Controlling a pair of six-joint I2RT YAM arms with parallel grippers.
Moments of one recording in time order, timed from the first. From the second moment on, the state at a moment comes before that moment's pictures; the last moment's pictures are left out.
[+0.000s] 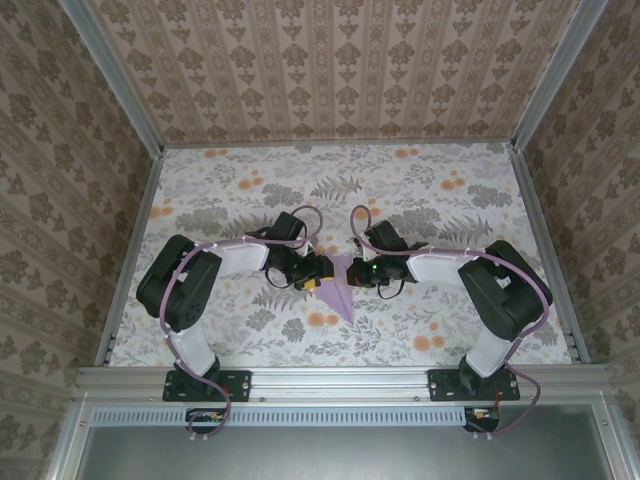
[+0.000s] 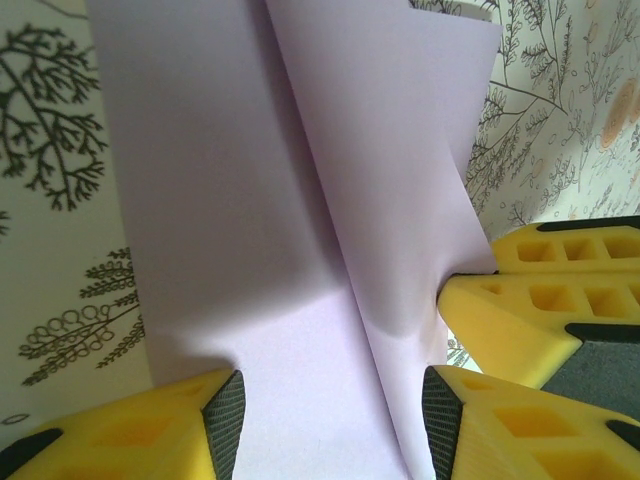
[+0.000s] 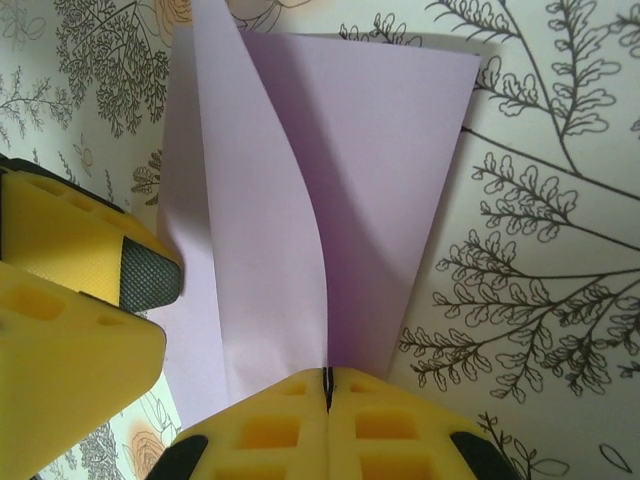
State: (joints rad) left arm -0.62 1.78 0.91 -0.27 0.63 -0.73; right arm 0.56 1.71 0.81 -0.12 -0.40 0.57
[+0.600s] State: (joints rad) left arm -0.62 1.78 0.92 -0.28 0.62 -0.73; right arm 0.58 1.73 0.83 -0.13 -0.39 0.55
